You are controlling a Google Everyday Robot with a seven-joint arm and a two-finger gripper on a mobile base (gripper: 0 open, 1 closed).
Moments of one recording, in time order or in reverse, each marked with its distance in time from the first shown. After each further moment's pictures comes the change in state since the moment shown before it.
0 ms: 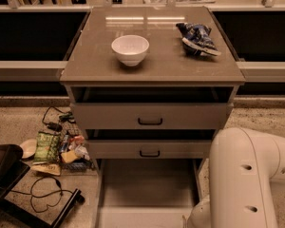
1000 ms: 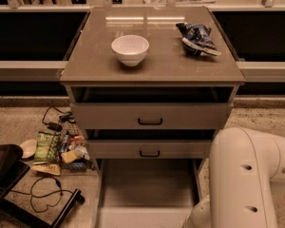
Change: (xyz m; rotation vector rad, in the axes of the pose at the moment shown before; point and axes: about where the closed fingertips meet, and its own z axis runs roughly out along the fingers) arm 0.000 -0.001 0.000 0.001 0.000 0.000
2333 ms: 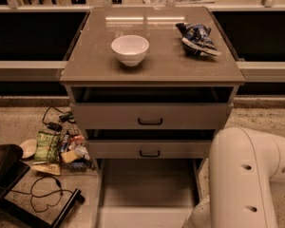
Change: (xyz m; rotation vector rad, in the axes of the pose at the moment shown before) arm 0.002 0.002 0.000 0.000 0.000 0.000
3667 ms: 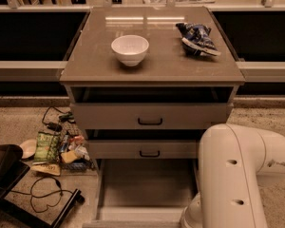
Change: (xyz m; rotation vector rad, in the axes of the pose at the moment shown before) arm -0.009 -0.041 -0.002 0.065 0.009 -0.014
